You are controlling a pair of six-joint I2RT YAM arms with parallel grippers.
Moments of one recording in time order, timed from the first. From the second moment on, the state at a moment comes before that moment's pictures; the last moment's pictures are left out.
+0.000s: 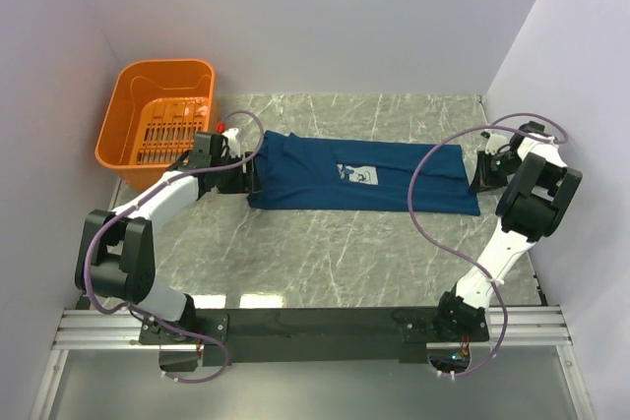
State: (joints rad) left arm -0.22 1.50 0.93 -0.29 0.29 -0.25; right arm -0.51 2.07 1.54 -0.92 -0.44 -0.49
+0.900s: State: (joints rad) left arm -0.23 1.59 1.08 -0.27 0.28 -0.30; right arm -0.50 1.96 1.57 -0.82 -0.49 -0.56
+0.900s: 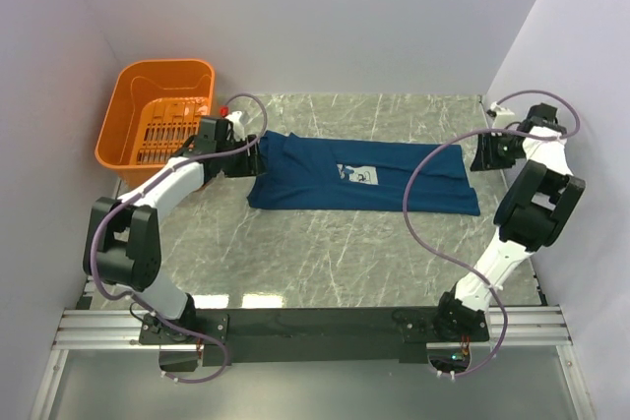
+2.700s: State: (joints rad) left arm -0.23 1.22 0.68 -0.12 0.29 -0.52; right arm 0.01 2.24 2.09 -1.06 -0.62 -0.59
